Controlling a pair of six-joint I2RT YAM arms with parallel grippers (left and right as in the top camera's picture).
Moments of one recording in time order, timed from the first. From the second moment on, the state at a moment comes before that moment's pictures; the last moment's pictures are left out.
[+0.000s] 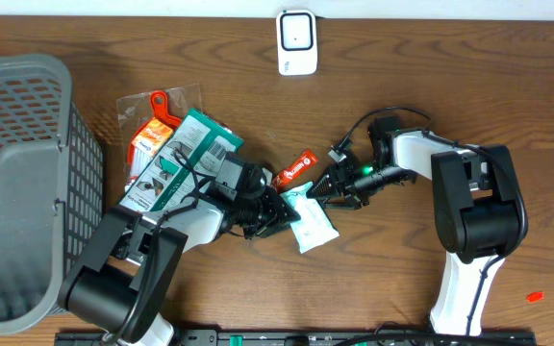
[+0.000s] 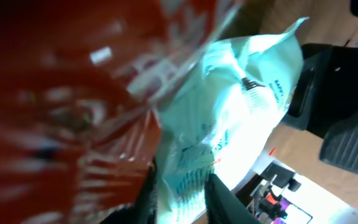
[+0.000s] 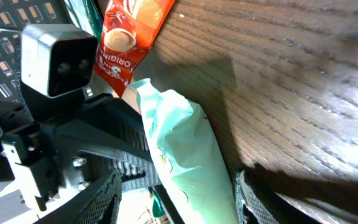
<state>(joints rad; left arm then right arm) -0.45 1.76 0.65 0.13 0.80 -0.91 0.19 2.14 1.16 -0.75 -1.06 0.09</state>
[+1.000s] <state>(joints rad) -0.46 1.77 0.64 0.12 0.79 -0.91 0.32 2.14 1.16 -0.64 -0.98 0.15</state>
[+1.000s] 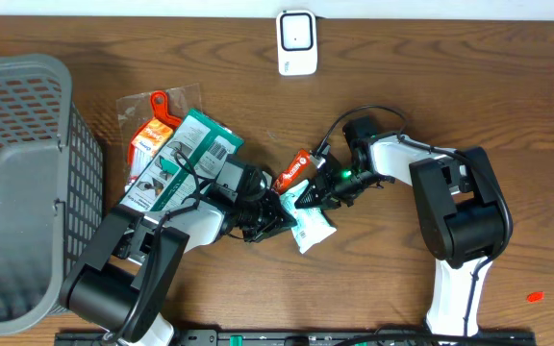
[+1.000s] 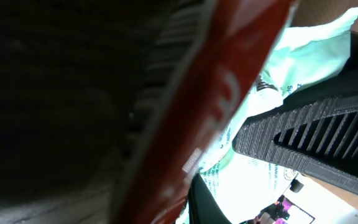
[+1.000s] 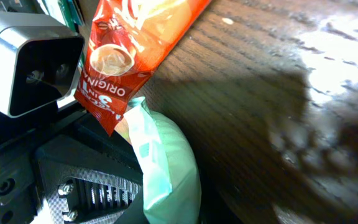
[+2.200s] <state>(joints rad) -0.47 1.75 0.65 0.14 0.84 -0.89 0.19 2.19 1.42 -0.79 -0.86 0.03</state>
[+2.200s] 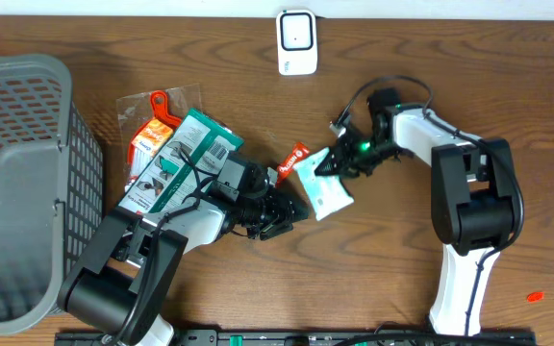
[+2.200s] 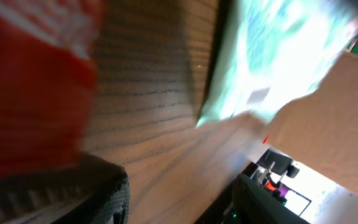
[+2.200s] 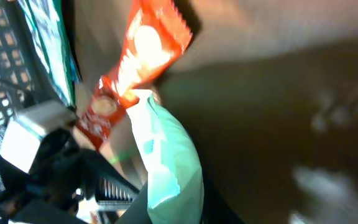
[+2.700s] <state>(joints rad) -0.47 1.75 0.65 0.15 0.84 -0.89 0.19 2.20 1.97 -1.06 -1.00 0.21</state>
